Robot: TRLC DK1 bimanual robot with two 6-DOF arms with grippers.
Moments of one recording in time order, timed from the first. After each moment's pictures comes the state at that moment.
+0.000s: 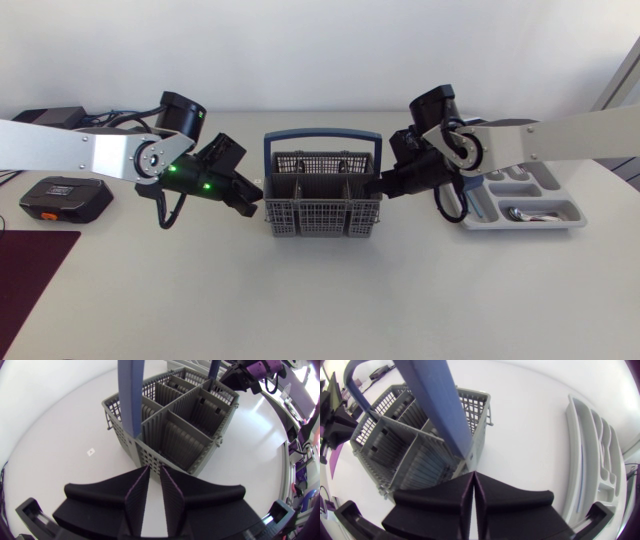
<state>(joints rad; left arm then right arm) -0.27 1.74 1.02 -0.21 0.39 0.42 0.32 1.78 1.08 -0.22 -0.08 0.00</state>
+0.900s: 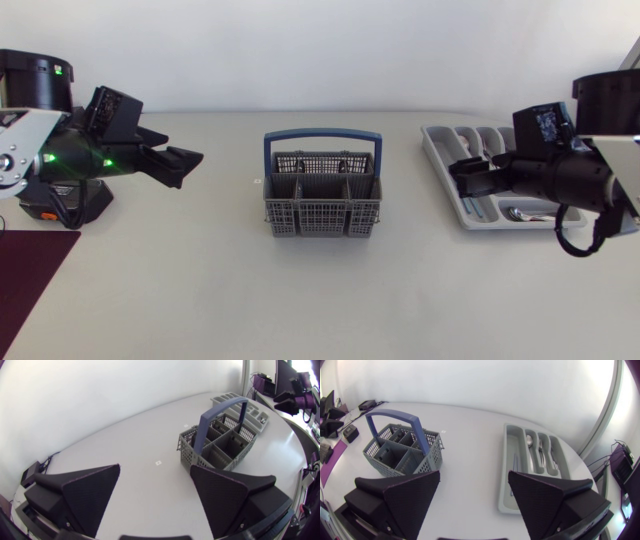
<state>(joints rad) -0.05 1.28 0.85 -0.18 0.28 0.37 0.14 1.09 0.74 -0.22 -0.01 -0.09</state>
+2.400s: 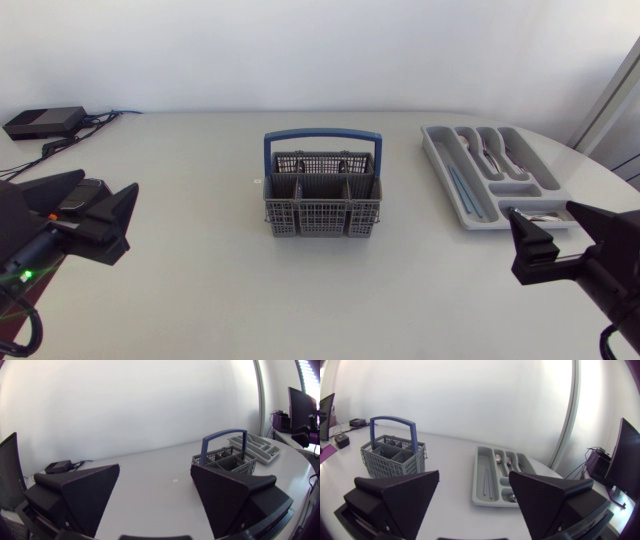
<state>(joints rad) -0.02 0.45 0.33 -0.05 0.14 0.16 0.04 0.28 0.26 -0.19 0.04 -0.14</state>
